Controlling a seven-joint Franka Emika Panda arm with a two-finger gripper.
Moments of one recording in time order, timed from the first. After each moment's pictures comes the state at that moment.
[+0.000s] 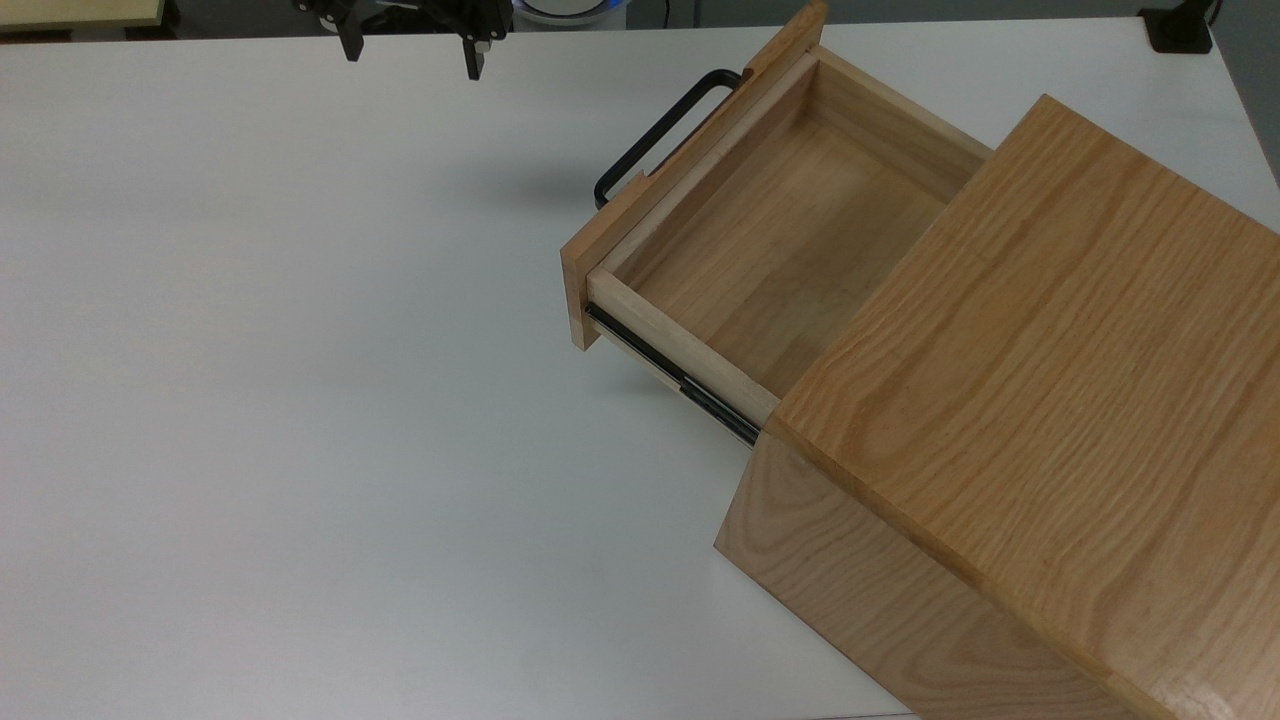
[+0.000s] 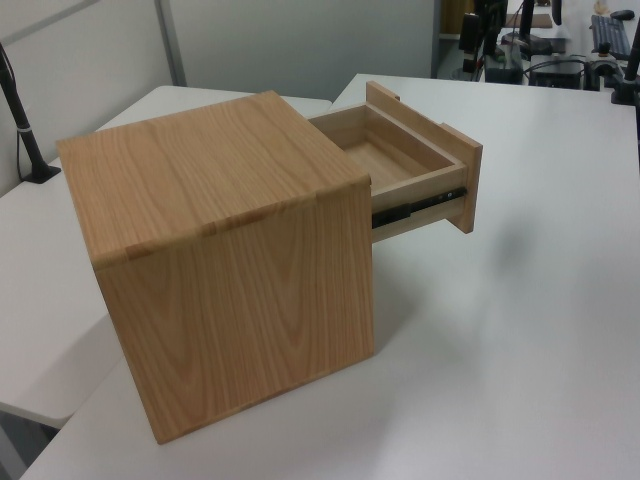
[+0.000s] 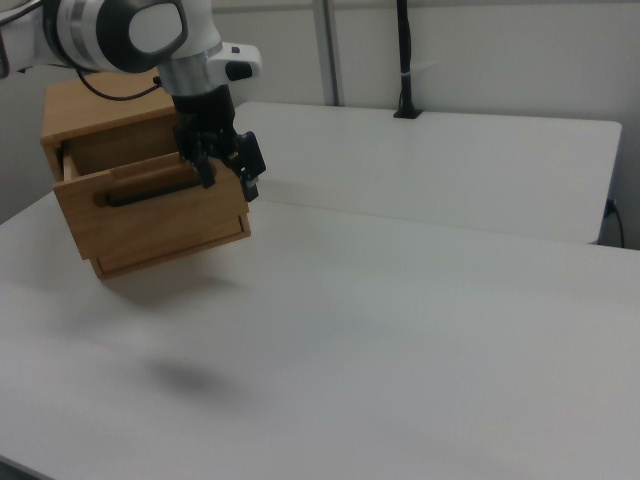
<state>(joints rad) 0.08 0.00 -0.17 -1.63 -0.02 1.70 0.06</state>
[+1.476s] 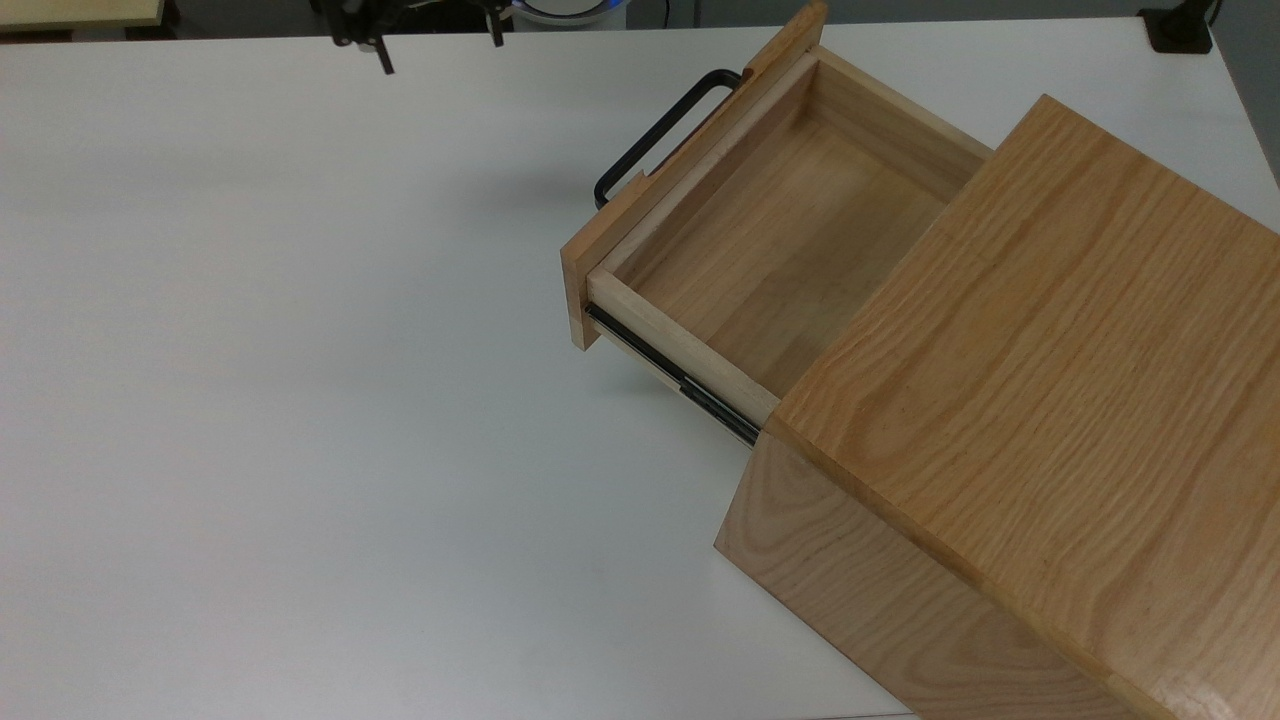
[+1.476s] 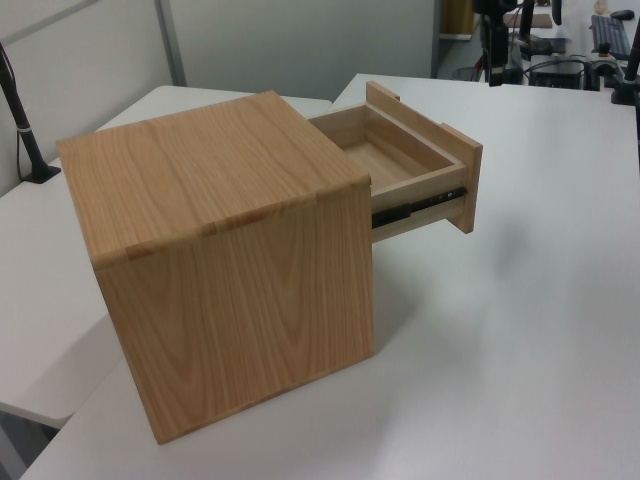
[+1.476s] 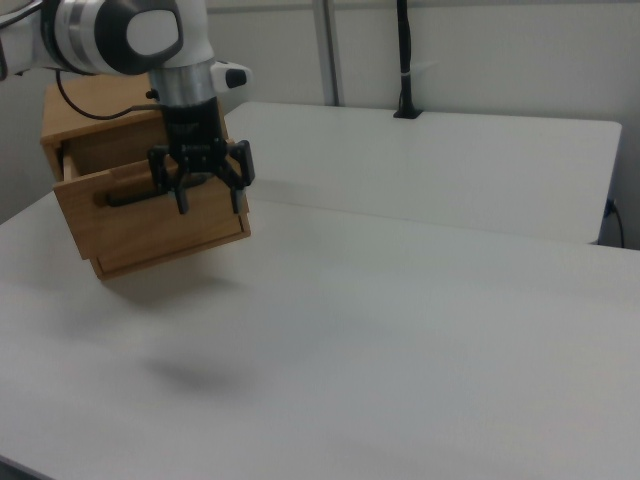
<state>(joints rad) 0.11 0.02 -0.16 -1.63 -0.02 1.58 -0.44</state>
